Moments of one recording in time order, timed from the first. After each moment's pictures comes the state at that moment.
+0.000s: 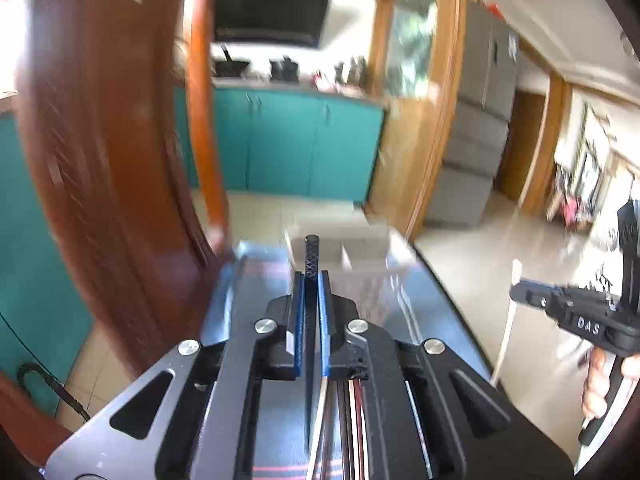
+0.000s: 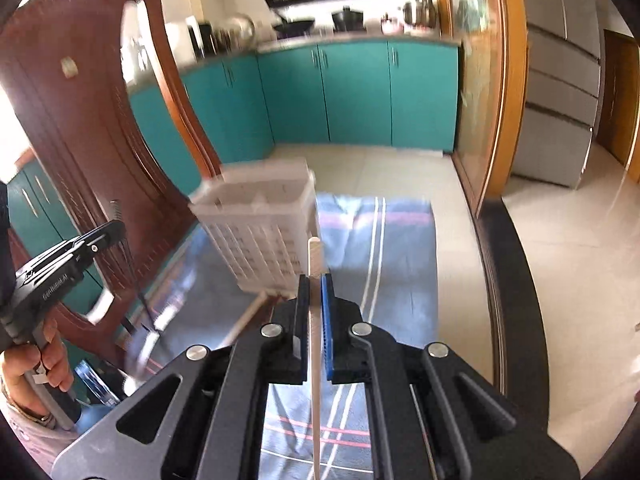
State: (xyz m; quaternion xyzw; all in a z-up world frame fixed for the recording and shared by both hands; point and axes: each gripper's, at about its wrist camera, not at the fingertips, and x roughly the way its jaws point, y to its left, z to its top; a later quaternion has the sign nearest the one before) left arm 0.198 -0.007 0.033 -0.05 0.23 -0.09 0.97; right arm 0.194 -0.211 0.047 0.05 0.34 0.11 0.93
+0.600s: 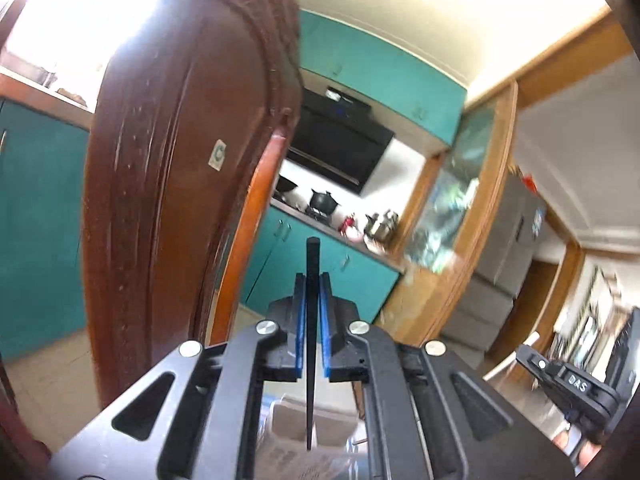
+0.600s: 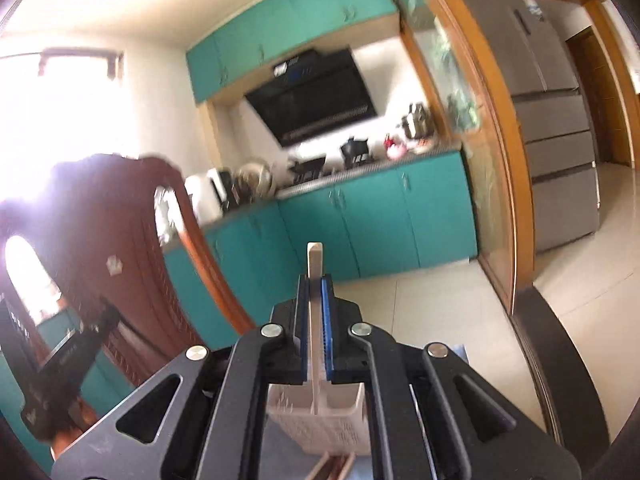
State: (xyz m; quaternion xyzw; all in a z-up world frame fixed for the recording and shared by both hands) left arm 0.185 0.040 0.110 -0.24 0.00 -0.02 0.97; right arm 0.211 -0.224 0.155 0.15 0.10 0.12 0.98
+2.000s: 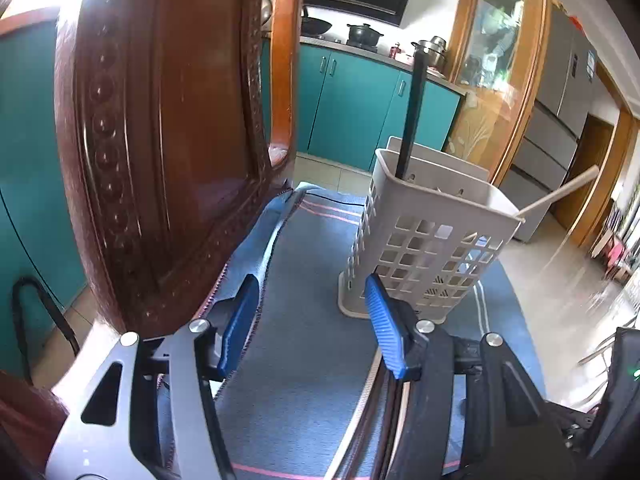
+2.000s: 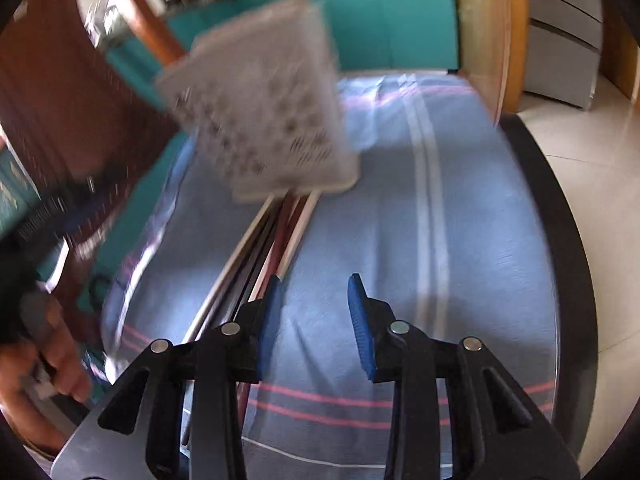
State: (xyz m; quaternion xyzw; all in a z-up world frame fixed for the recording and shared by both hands) left arm 0.243 0.015 -0.051 -0.11 0.30 0.02 0.95; right arm 0.220 -0.152 -0.105 0.07 0.48 0.10 0.87
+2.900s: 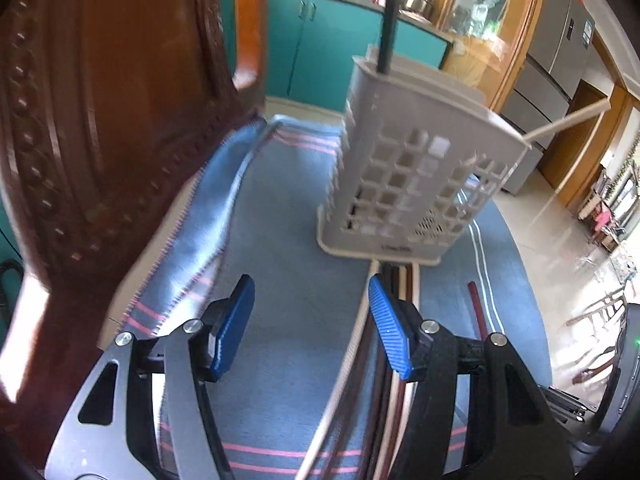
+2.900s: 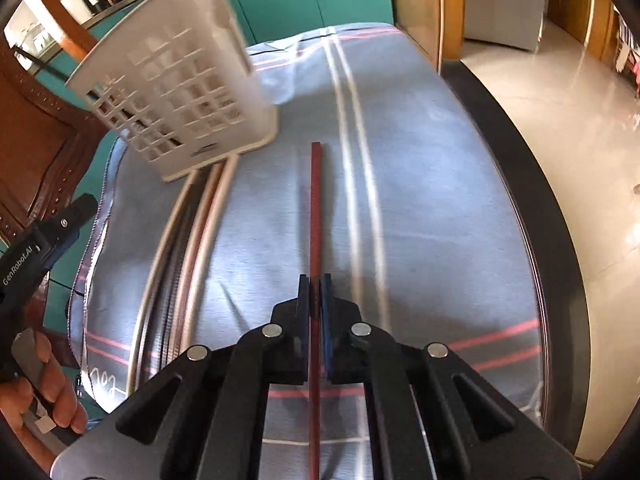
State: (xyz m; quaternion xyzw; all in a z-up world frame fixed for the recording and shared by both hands) left arm 0.258 -0.006 -0.102 -0.10 0.40 -0.03 0.91; right arm 0.203 -0.206 -0.120 0.14 0.52 0.00 0.84
